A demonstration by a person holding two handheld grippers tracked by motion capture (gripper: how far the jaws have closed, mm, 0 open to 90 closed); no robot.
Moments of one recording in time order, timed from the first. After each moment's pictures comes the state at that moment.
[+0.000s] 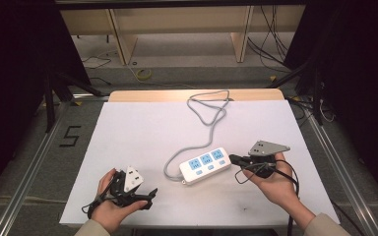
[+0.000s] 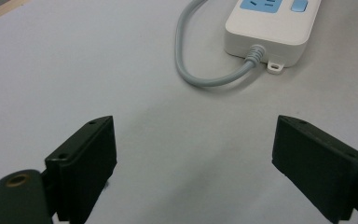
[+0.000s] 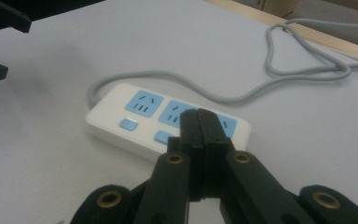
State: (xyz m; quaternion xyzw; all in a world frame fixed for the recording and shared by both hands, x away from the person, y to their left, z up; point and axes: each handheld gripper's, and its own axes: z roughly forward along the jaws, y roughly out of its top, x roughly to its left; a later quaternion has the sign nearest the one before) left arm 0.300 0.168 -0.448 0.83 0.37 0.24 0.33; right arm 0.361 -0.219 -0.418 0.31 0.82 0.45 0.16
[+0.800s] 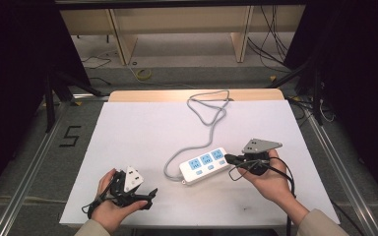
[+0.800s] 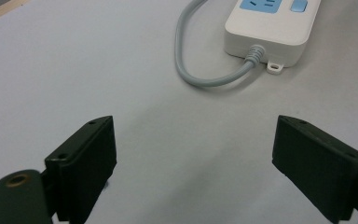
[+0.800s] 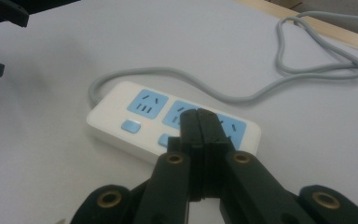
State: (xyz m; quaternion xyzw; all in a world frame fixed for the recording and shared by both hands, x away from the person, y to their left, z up) left arm 0.299 0.168 -0.448 0.83 0.37 0.24 0.33; right arm 0.369 -0.207 -0.420 0.31 0.83 0.44 0.15
